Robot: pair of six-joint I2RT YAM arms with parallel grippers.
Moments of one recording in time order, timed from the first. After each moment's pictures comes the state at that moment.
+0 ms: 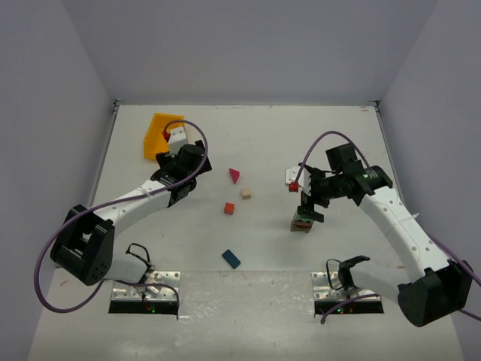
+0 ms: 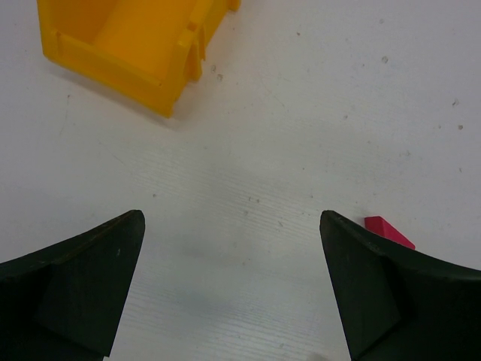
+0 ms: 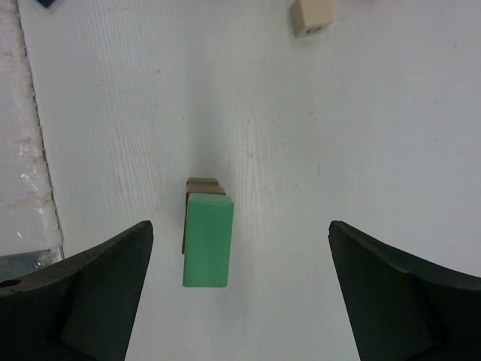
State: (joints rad) left arm -0.48 1.38 0.81 -0.09 -0.66 -0.57; right arm 0.31 1.10 0.95 -0.94 -0.59 -1.07
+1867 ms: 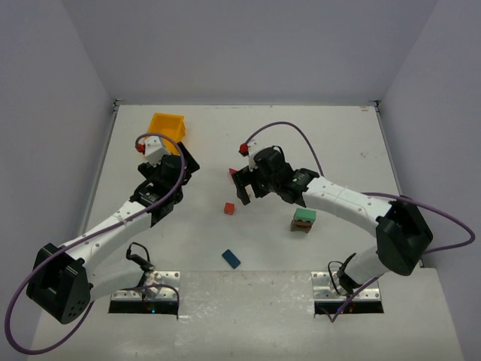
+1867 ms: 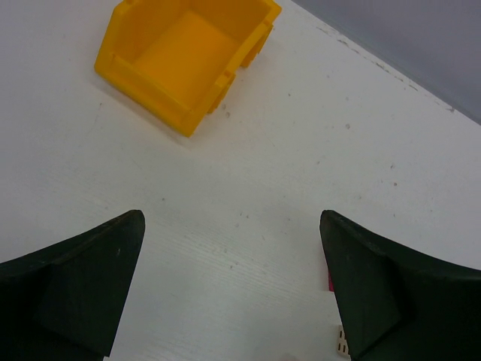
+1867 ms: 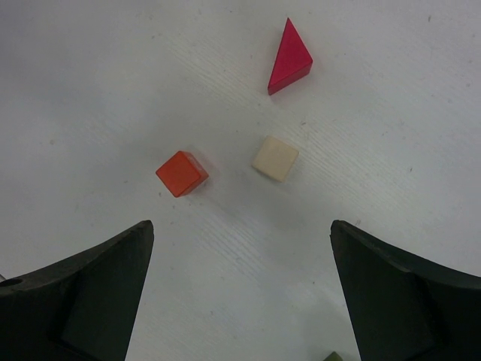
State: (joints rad) left arm -0.48 1.08 0.67 -0.07 -0.74 -0.70; right arm 0.79 1.49 1.00 -0.24 0.04 0.17
